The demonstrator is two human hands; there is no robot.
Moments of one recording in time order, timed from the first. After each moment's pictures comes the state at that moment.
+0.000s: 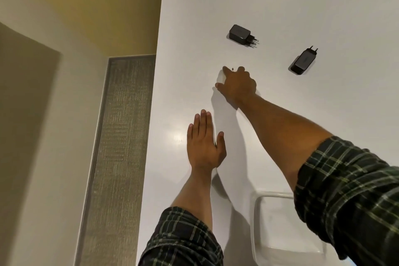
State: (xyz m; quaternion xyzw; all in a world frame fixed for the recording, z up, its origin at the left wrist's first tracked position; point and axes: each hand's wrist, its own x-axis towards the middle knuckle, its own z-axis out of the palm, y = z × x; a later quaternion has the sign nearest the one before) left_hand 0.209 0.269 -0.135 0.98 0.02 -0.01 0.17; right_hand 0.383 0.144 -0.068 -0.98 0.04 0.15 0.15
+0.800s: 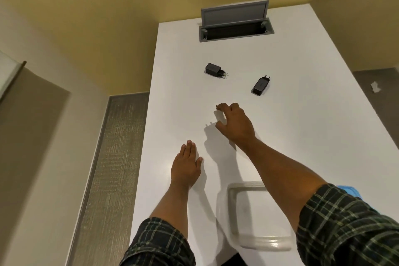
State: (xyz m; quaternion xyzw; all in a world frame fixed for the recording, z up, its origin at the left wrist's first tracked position) left_hand 0.158 0.287 -0.108 0.98 -0.05 -0.16 0.12; right_hand 0.240 0.072 -0.016 -0.96 -0.02 0.00 0.29
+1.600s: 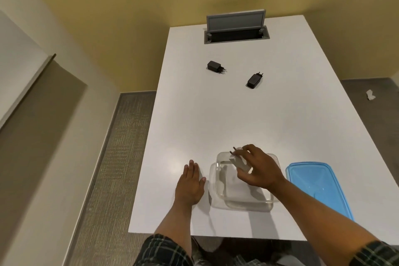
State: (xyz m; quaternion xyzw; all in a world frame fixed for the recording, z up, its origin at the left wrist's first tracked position) left_hand -0.028 0.275 -0.103 0.94 -0.07 -0.30 0.14; right_hand -0.033 0.003 -0.041 -0.95 -0.12 -0.01 0.30
